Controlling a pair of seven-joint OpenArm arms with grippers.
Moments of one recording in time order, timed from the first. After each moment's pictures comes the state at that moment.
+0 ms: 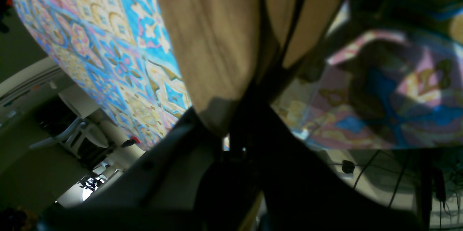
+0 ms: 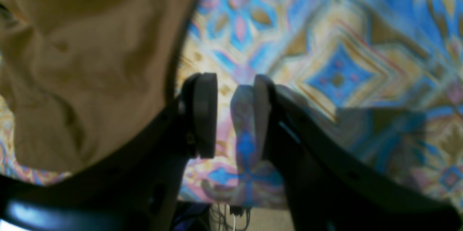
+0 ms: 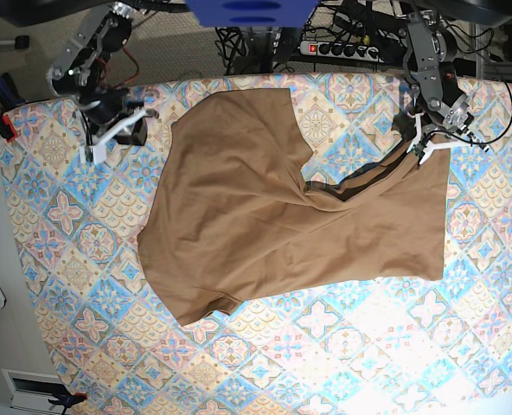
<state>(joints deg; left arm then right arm) 19.1 -9.9 -18.9 109.2 29.3 -41.3 60.2 -18.2 -5.6 36.7 107.4 25.1 34.6 -61.3</state>
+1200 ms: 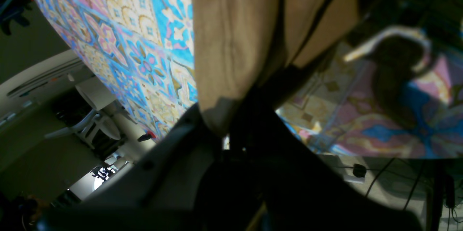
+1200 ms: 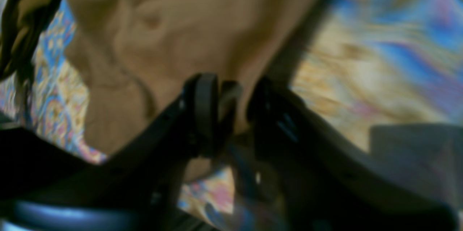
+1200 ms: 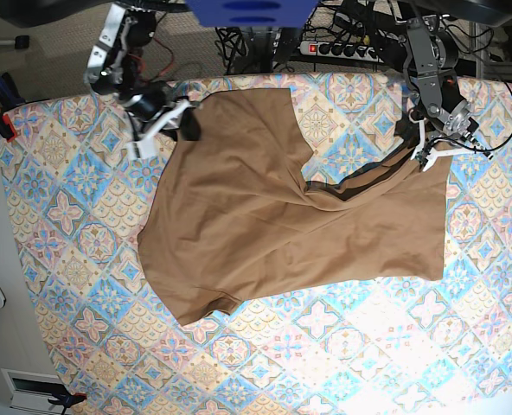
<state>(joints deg) 17.6 -9.8 -18.8 109.2 32.5 -41.3 60.2 -21.6 -6.7 22.3 98.0 28.3 35.2 -54.1</state>
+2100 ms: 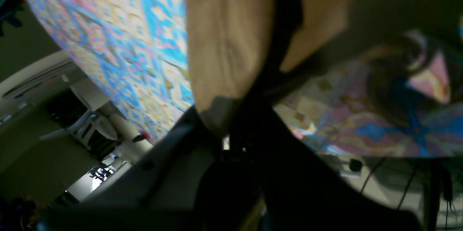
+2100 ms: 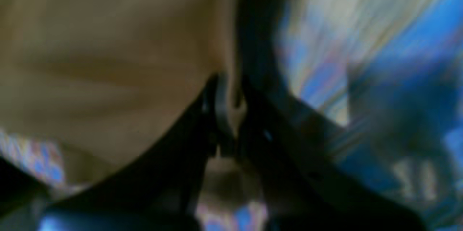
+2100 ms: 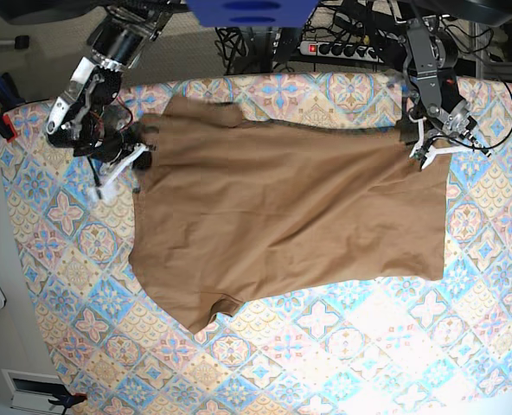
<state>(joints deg) 17.4 -9.8 -18.8 107.1 32.5 -41.3 60.0 -2.0 0.0 34.5 91.4 26.8 34.9 -75.1</state>
